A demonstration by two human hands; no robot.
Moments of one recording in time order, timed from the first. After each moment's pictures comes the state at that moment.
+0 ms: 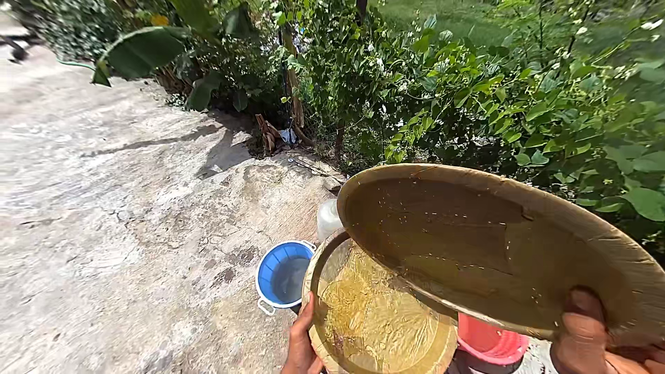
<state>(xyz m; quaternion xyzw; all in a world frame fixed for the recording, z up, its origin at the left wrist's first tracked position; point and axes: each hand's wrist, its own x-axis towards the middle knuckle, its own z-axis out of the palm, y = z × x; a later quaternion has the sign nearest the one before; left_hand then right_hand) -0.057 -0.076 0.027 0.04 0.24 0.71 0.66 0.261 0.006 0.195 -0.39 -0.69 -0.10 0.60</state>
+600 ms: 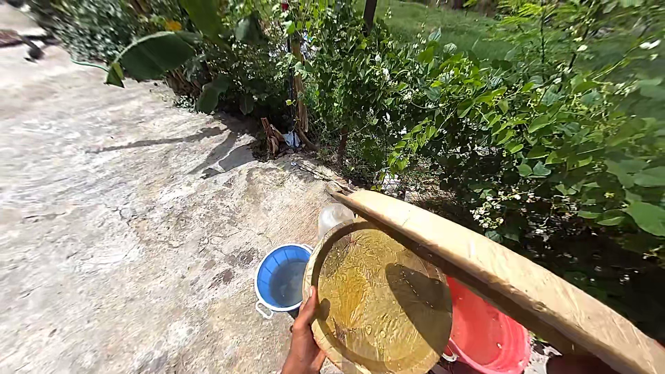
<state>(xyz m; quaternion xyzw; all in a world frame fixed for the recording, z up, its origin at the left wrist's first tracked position) -0.055 -0.061 0.038 0.05 0.27 0.73 0.63 0.266 -0.017 0.203 -0.28 -0.80 -0.17 0.50</state>
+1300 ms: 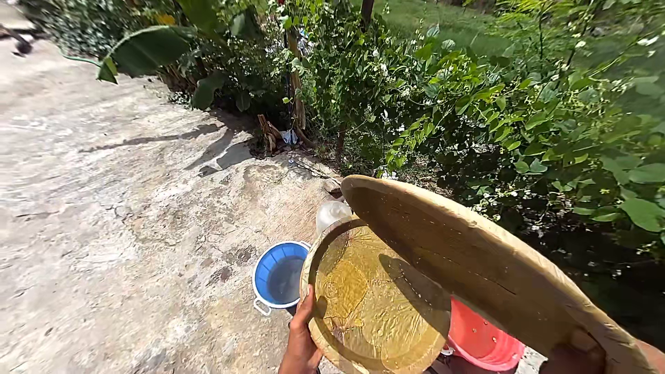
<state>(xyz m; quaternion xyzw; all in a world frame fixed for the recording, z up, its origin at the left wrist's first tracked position) -0.053 -0.063 0.038 0.05 0.25 0.73 0.63 0.255 -0.028 0.208 -0.37 -0.78 -0.17 0.48</state>
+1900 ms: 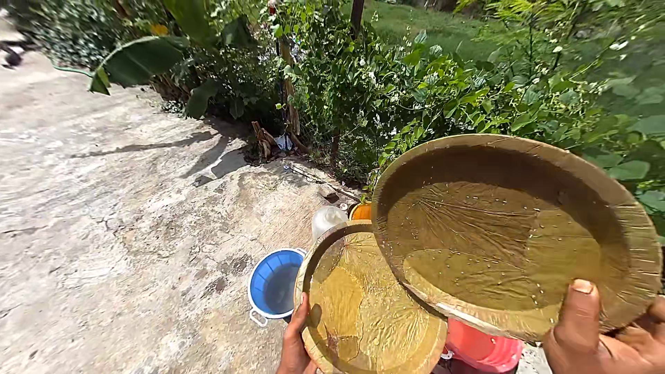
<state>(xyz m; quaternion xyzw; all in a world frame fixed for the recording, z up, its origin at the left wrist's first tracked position) -0.051 -0.066 0.045 0.05 0.26 0.72 0.64 0.278 0.012 0.186 -0.53 -0.57 -0.11 0.62</state>
